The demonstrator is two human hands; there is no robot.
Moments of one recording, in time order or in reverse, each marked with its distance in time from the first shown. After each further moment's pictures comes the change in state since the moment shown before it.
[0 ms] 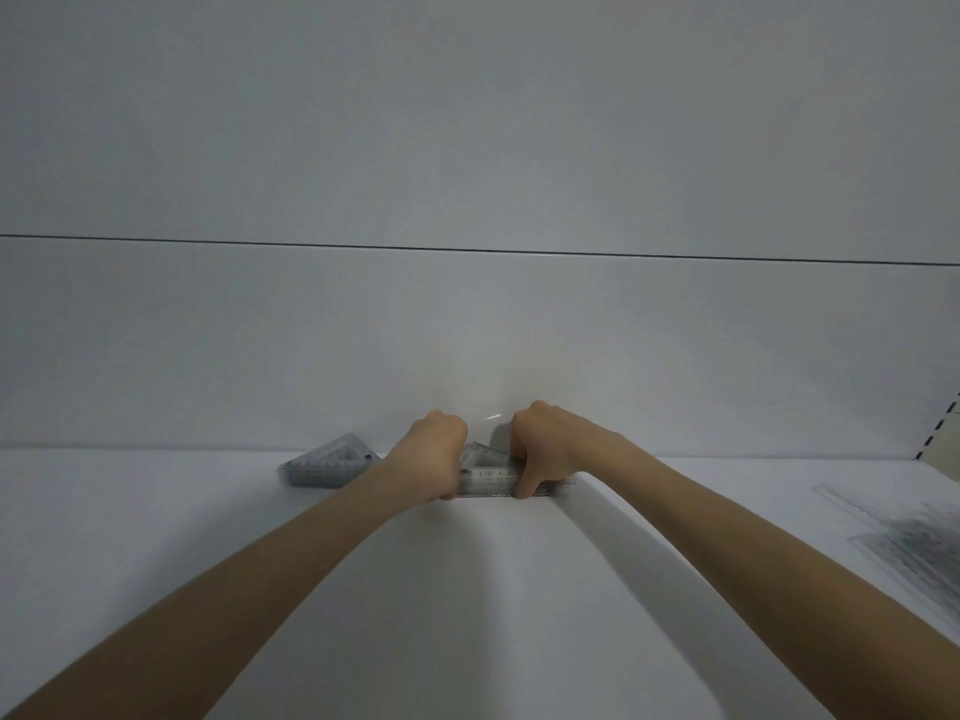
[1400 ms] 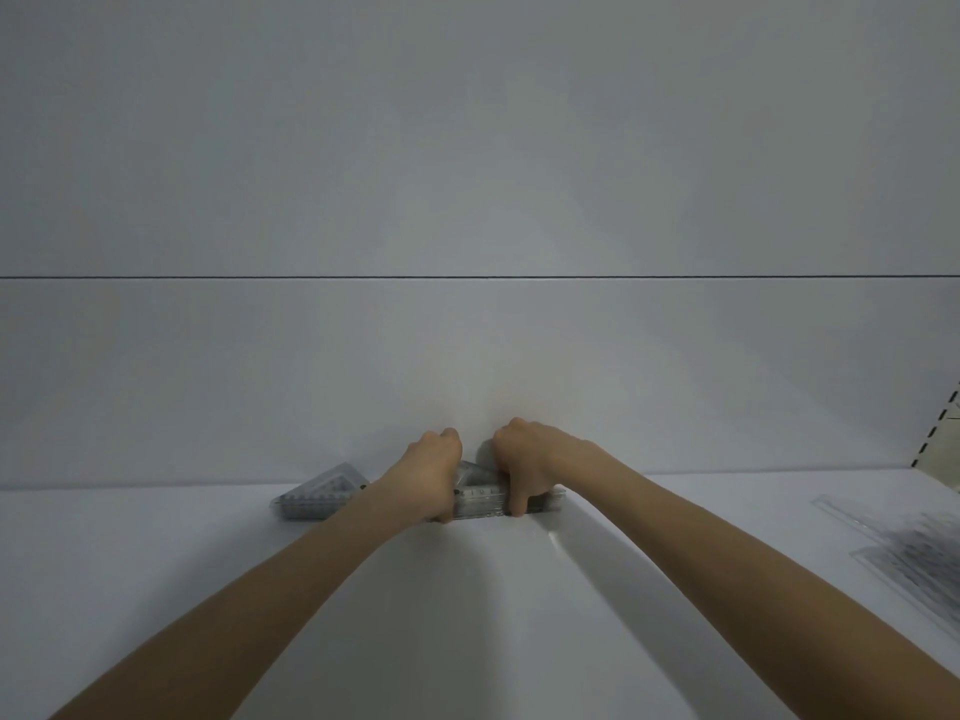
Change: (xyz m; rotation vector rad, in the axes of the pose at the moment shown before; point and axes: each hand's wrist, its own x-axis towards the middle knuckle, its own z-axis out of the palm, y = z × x) left_hand 0.010 -0.006 0.001 -0.044 -0.027 0.022; right_hand 0.026 -0.005 -0.004 -0.098 -0.084 -0.020
